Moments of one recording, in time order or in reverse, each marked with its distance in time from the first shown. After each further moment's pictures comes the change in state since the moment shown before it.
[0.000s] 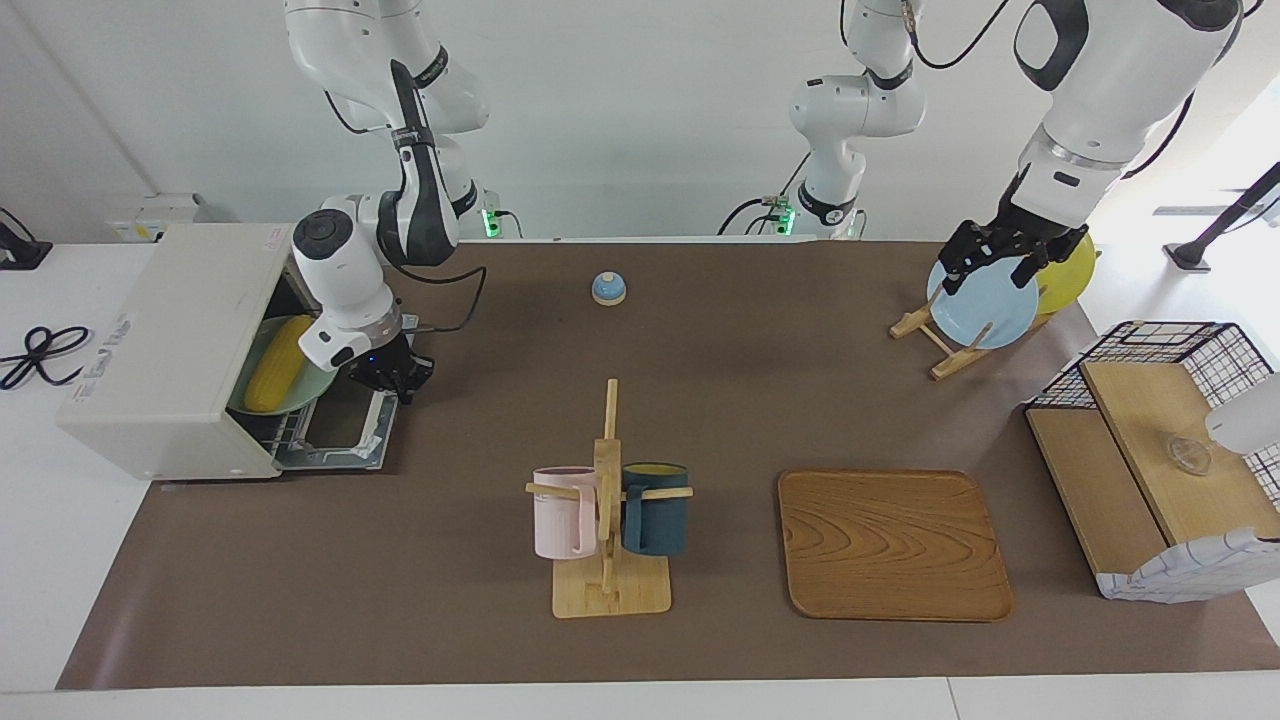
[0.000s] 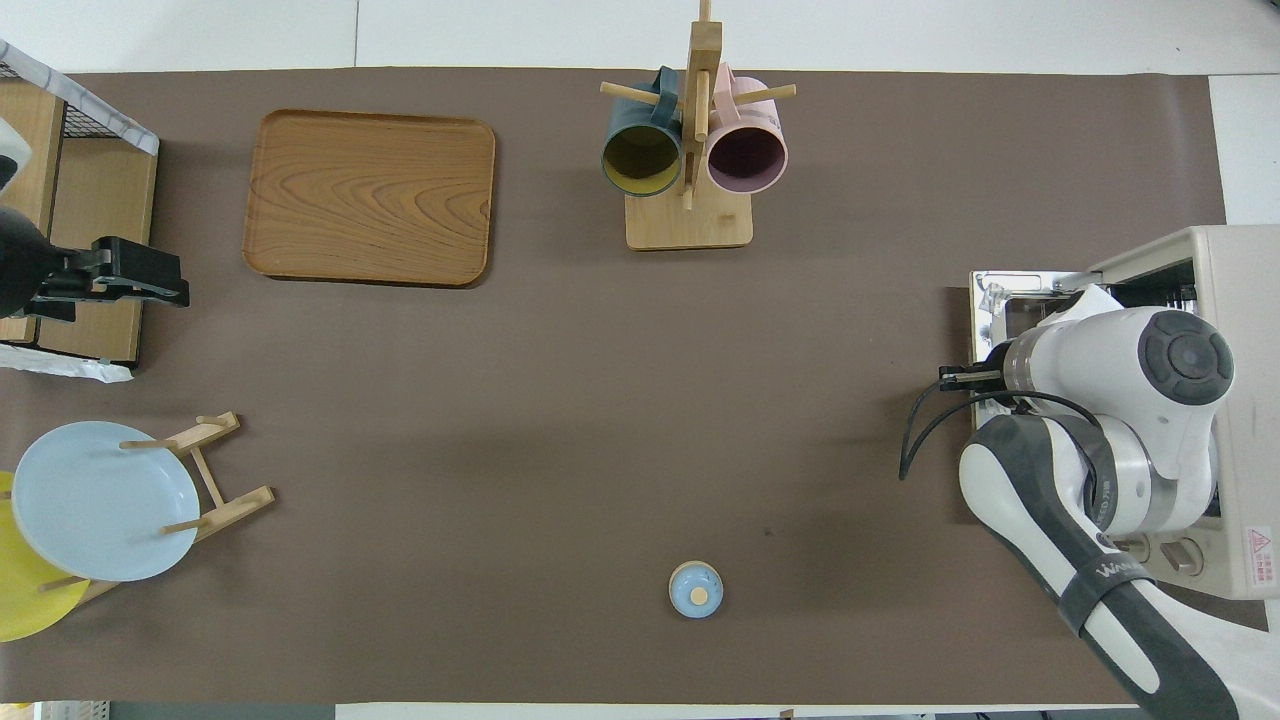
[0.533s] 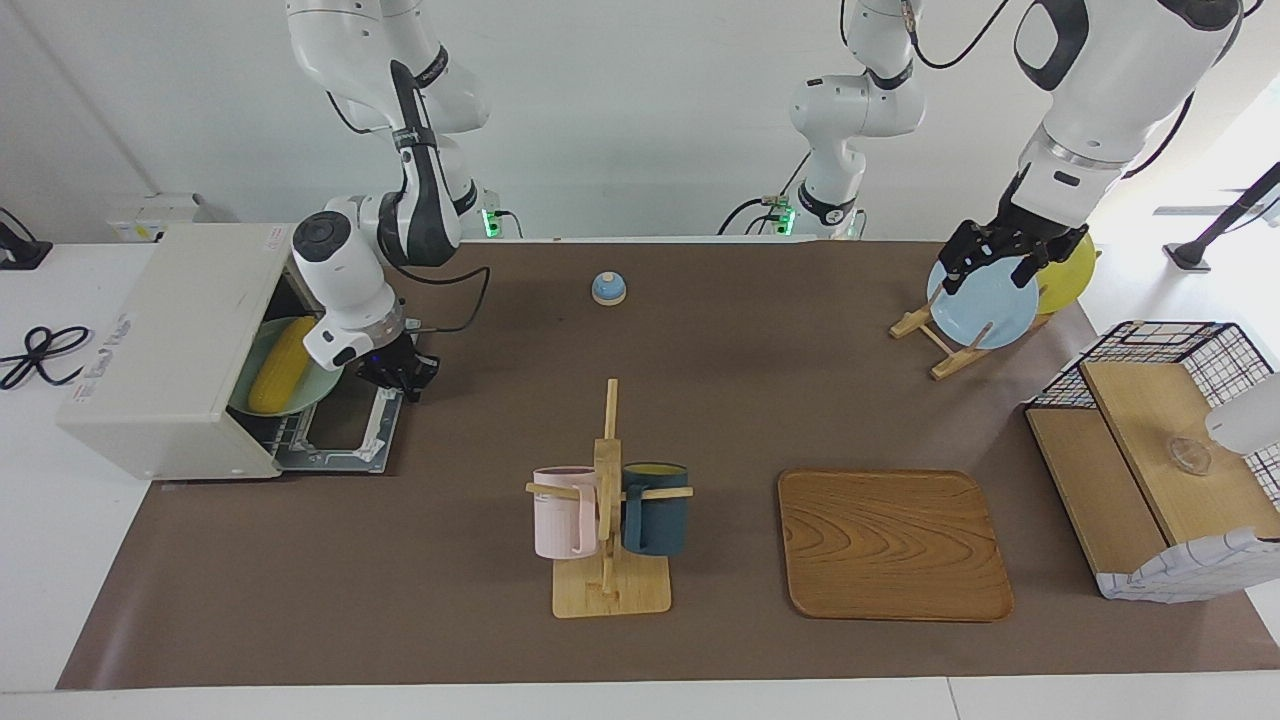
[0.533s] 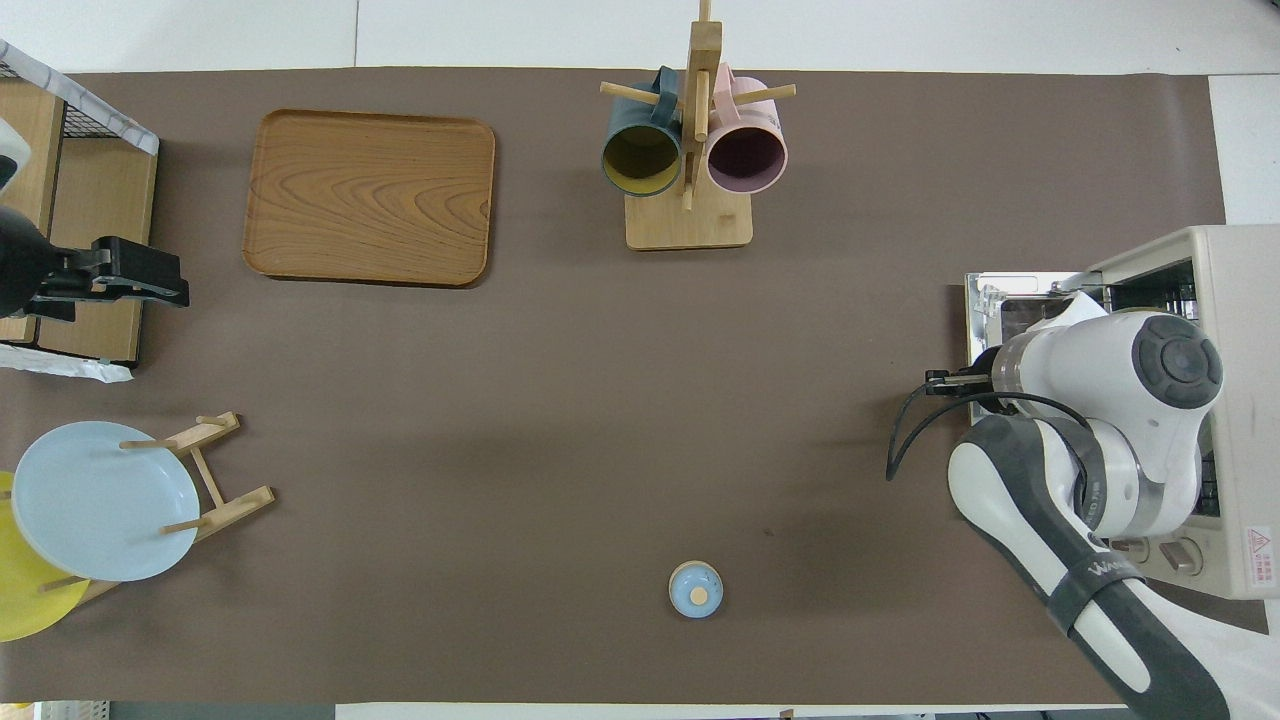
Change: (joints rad) left arm 0.000 0.000 0.000 0.000 0.000 0.000 0.000; right arm 0.050 -0.001 -0.007 -0.003 0.075 -0.001 0.000
